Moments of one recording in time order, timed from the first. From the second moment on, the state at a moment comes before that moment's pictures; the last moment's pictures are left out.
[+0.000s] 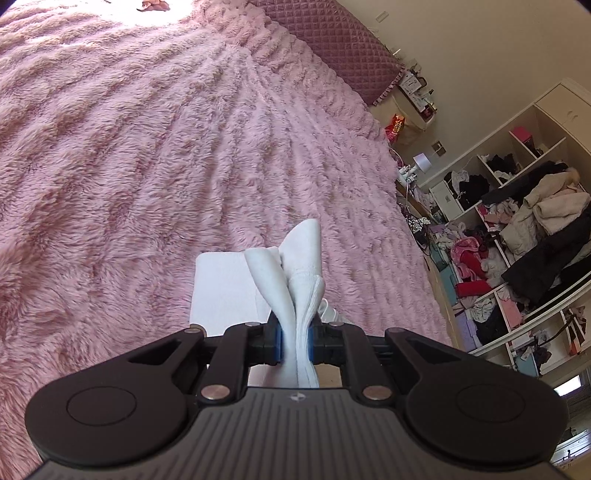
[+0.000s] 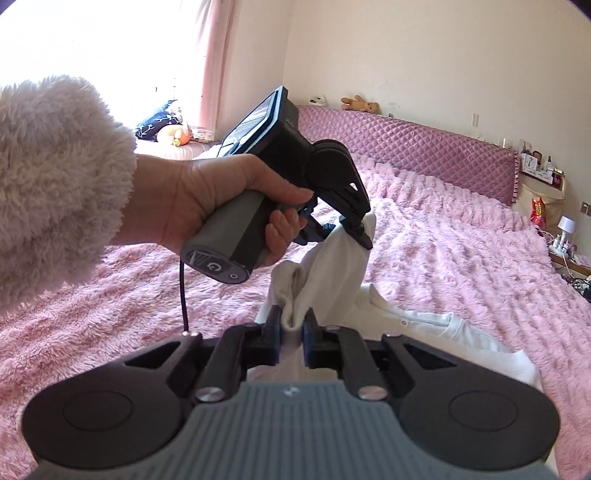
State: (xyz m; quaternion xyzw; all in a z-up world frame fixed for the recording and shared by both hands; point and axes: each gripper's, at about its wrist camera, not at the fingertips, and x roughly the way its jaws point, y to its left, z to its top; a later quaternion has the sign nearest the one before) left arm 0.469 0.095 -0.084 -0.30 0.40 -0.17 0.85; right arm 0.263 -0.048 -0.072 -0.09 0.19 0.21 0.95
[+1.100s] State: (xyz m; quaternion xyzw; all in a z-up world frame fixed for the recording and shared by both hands) left arm 0.477 -0.171 -0.130 -0.19 0.45 -0.23 0.84; right arm 0.250 -0.322 -0.136 0.08 0.26 -0.01 0.96
